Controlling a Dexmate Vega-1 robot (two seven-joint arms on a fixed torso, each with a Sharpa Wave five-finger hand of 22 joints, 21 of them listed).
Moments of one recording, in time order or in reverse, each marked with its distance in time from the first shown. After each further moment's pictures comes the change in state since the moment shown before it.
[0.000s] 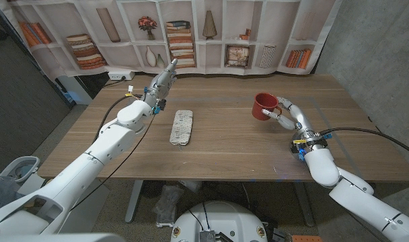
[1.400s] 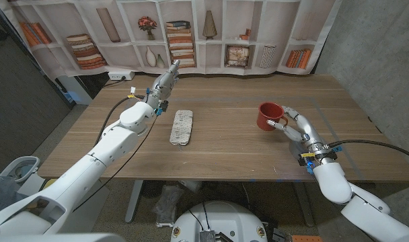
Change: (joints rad) left arm 0.007 -0.008 0.012 -0.003 0.020 -0.028 0.003; left_hand 0.000 0.000 -0.010 -0.001 0.000 0.000 0.000 0.000 0.000 0.005 0.005 0.000 0.000 0.000 0.000 -0.005 0.000 0.000 0.000 -0.004 0.000; right arm -0.168 0.009 0.102 -0.048 -0.041 0.048 -0.010; right_hand 0.019 0.002 0.004 -0.004 -0.003 0.005 0.005 0.000 0.000 0.013 -0.002 0.000 0.000 0.009 -0.009 0.000 0.002 0.000 0.000 0.000 0.002
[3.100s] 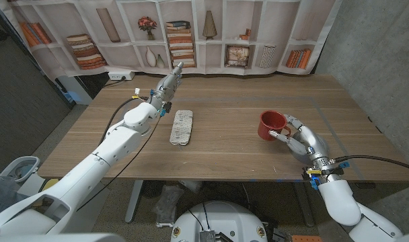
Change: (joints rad) left arm -0.020 -0.020 0.024 0.017 0.000 0.031 -0.004; left_hand -0.004 0.004 -0.008 0.000 -0.004 0.000 0.000 0.000 0.000 0.000 0.000 0.000 0.000 0.000 0.000 0.000 0.000 0.000 0.000 -0.007 0.000; right arm -0.147 0.086 0.076 -0.029 -0.104 0.101 -0.011; right_hand -0.002 0.002 0.004 -0.004 -0.005 0.005 0.005 0.000 0.000 0.012 -0.002 0.000 0.000 -0.004 0.004 0.004 0.000 0.000 0.000 0.000 0.000
